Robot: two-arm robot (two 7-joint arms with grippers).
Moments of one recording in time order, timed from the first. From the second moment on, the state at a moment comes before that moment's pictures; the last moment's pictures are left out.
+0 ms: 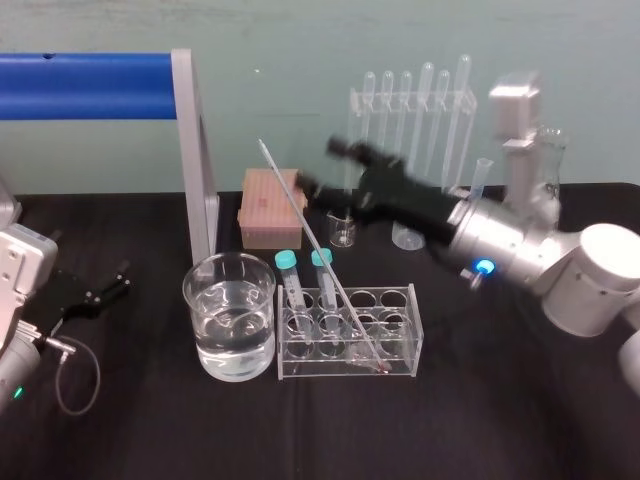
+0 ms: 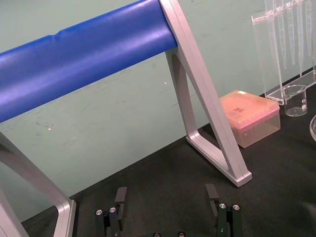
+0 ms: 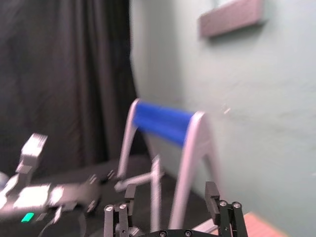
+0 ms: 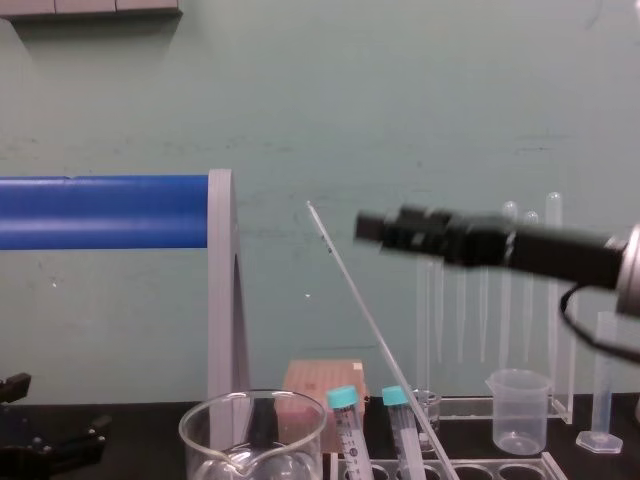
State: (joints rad) left arm -0.20 0.60 0.45 -1.41 -0.25 -0.12 0.03; right arm 0.51 0.44 -0.49 -1.34 0.67 -0.06 0.66
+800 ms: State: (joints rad) left arm -0.20 0.60 0.45 -1.41 -0.25 -0.12 0.03; right arm 0.34 0.40 -0.34 -1.24 0.36 -0.05 0.04
